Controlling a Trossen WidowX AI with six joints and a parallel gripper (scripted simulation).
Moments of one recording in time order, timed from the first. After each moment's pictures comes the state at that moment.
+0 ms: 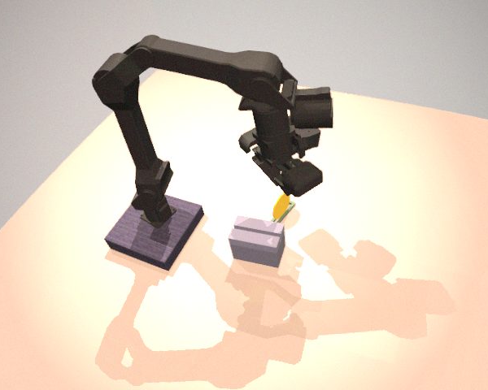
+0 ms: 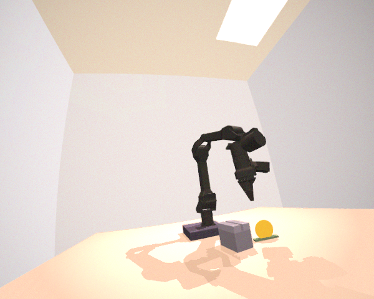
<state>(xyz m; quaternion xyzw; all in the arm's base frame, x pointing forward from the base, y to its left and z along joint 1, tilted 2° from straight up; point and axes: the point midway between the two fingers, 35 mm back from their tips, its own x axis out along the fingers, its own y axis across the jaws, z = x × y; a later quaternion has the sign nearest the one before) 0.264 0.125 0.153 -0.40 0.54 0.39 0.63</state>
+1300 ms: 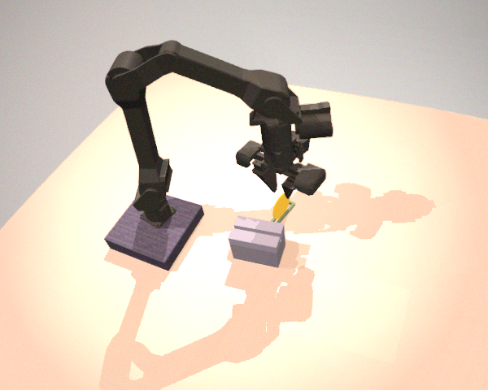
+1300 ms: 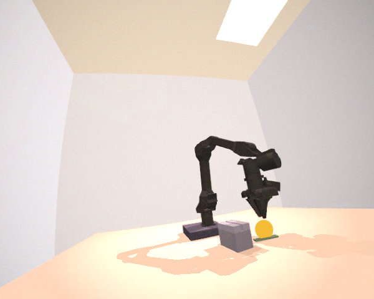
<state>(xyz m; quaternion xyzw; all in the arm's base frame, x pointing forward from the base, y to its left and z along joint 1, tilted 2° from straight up) 0.237 0.166 0.086 -0.50 0.49 0.49 0.53</state>
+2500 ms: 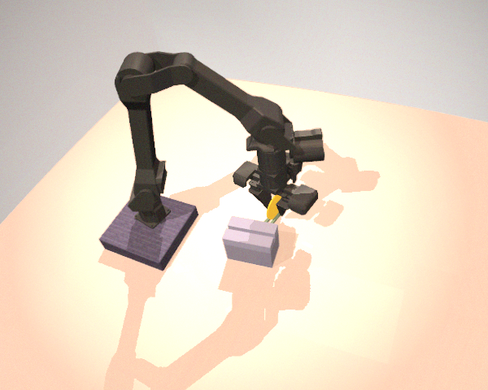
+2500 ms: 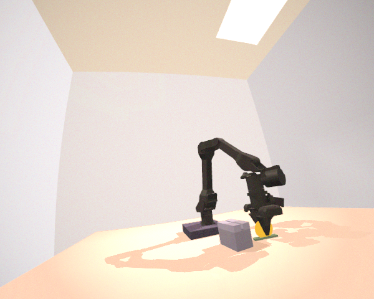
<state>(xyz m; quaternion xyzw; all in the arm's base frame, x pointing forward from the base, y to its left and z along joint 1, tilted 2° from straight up) 0.238 0.168 0.028 -0.50 0.49 0.49 0.53</state>
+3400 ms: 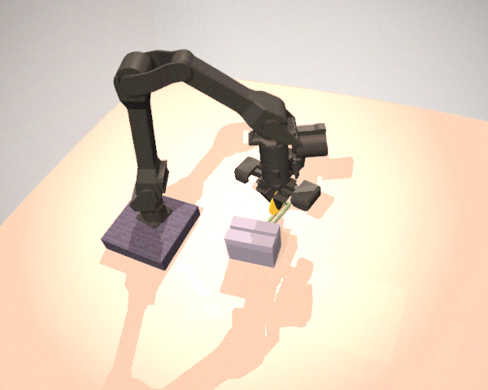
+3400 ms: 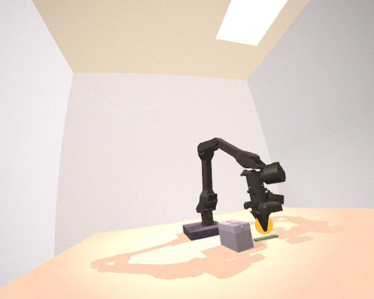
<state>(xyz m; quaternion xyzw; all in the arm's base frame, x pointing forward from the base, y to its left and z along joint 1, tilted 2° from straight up) 0.238 0.168 0.040 -0.50 0.49 0.49 0.53</state>
